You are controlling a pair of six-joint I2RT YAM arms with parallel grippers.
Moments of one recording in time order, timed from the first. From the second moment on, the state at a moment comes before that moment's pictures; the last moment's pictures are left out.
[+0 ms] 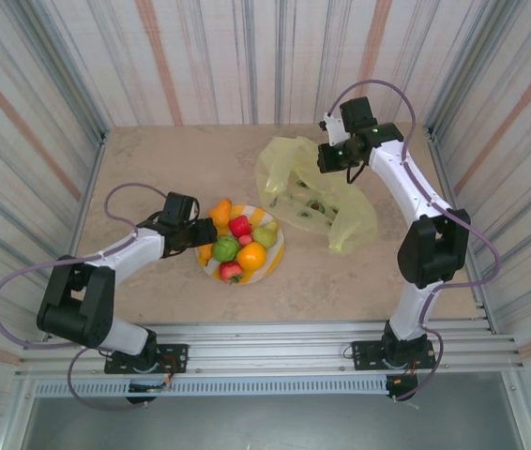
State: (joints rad) left arm -0.33 1.45 0.76 -0.29 0.06 -0.47; right arm 0.27 1.85 1.78 -0.90 -0.26 0.04
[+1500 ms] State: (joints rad) left arm -0.75 1.08 0.76 -0.18 -0.02 -0.37; right arm 0.26 1.87 1.78 -0.89 -0.32 0.13
